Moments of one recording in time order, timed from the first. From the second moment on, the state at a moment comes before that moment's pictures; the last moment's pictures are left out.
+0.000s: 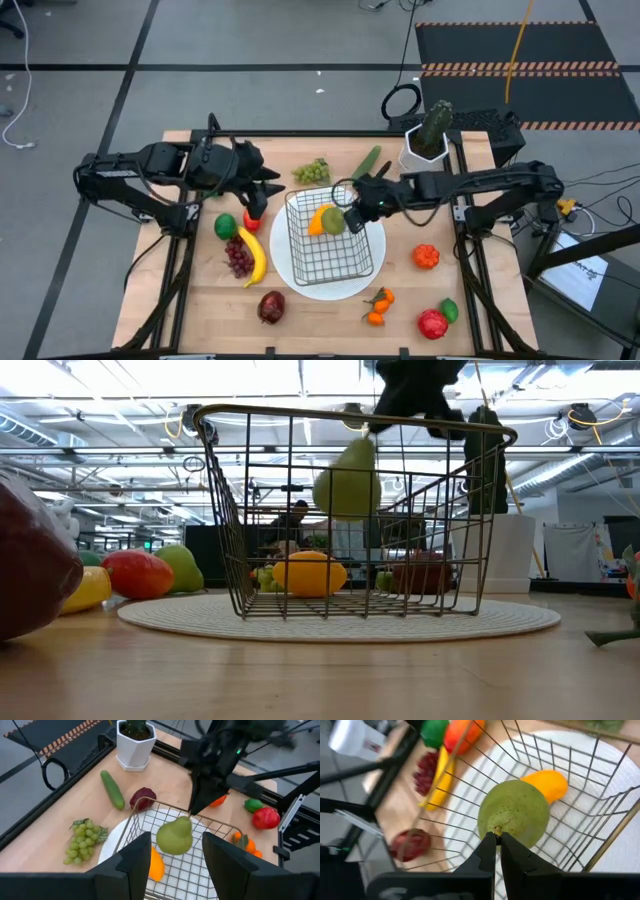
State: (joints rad) left arm -0.10 1.26 1.57 -0.92 -0.27 -0.45; right arm 0.05 1.43 1.18 -0.56 0.05 0.96
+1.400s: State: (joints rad) left arm -0.05 1.26 1.57 -0.92 -0.28 -0.48; right arm -0.11 1.52 1.17 -0.64 -0.06 0.76
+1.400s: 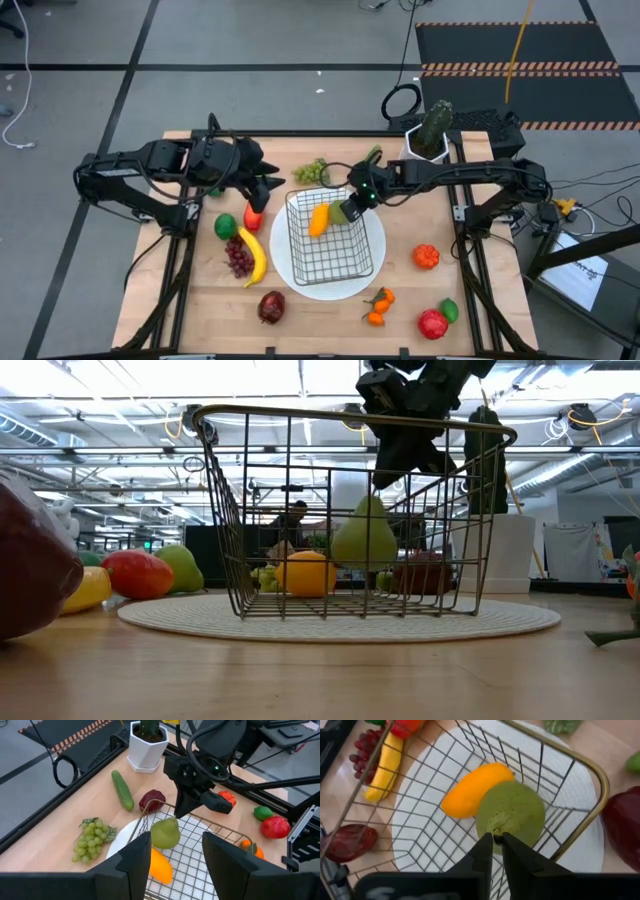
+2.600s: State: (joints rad) left arm -0.03 1.26 1.37 -1.30 -0.22 -0.93; right arm -0.12 1.36 1.17 -0.31 0.03 0.56
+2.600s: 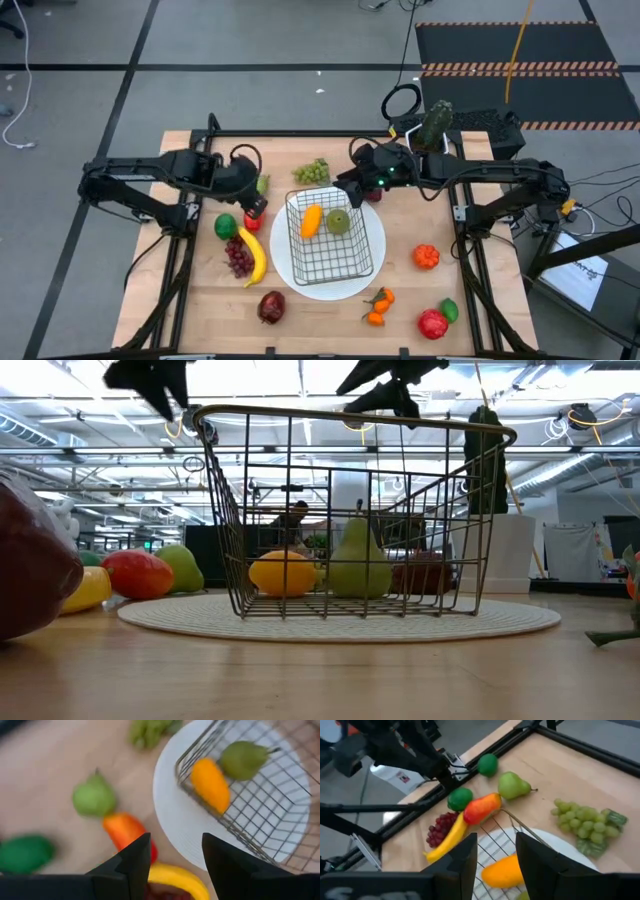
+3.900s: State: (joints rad) left arm 0.15 1.42 0.87 -0.97 -0.02 -1.13; right arm -0.49 1.27 1.17 -0.69 -0.40 0.01
